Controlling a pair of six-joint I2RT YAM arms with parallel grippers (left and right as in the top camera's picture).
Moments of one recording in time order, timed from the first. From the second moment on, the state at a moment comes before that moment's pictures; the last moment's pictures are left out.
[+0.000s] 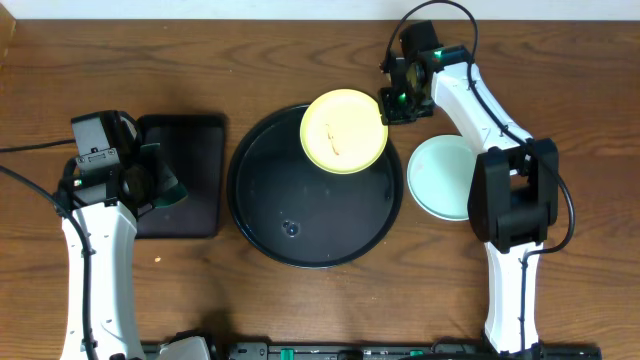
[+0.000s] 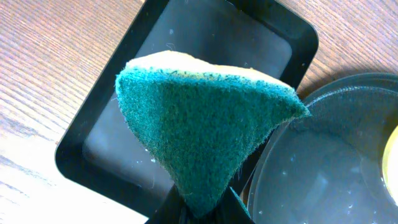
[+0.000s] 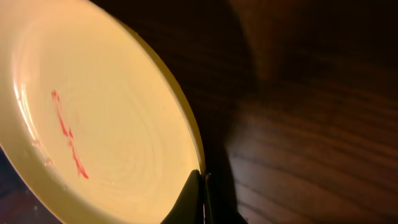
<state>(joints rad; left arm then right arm) 0.28 1.31 1.08 -0.86 0.04 -0.28 0.27 2.32 1.96 -0.98 -0.28 0.09</state>
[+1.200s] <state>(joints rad) -0.02 1.35 1.08 -0.82 0.01 -0.38 0.44 2.16 1.84 -1.07 -0.23 0.40</state>
